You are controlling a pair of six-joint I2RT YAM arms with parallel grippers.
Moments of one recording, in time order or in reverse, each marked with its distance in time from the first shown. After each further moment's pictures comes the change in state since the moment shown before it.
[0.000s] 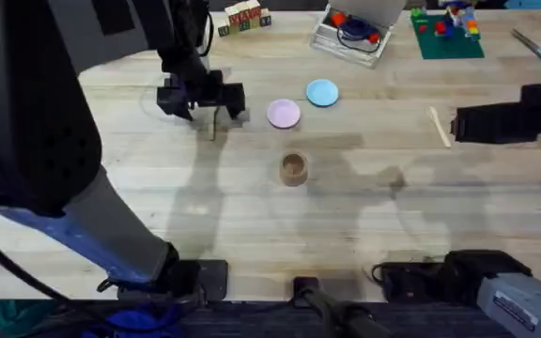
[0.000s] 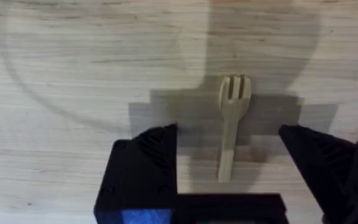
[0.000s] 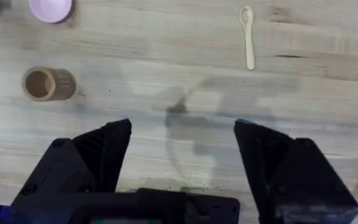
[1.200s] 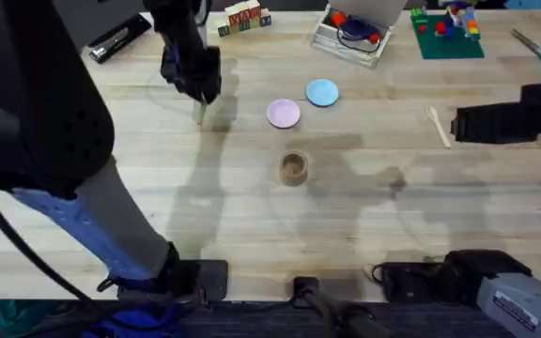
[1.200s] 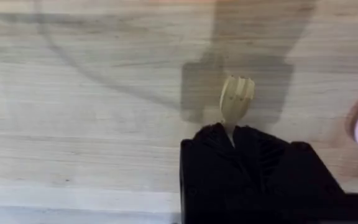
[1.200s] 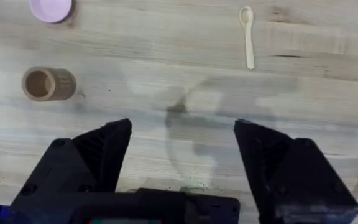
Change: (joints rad) left arm -0.008 0.064 0.279 -0.269 -0.033 0.052; right arm 0.000 0.000 0.000 0.000 0.000 0.000
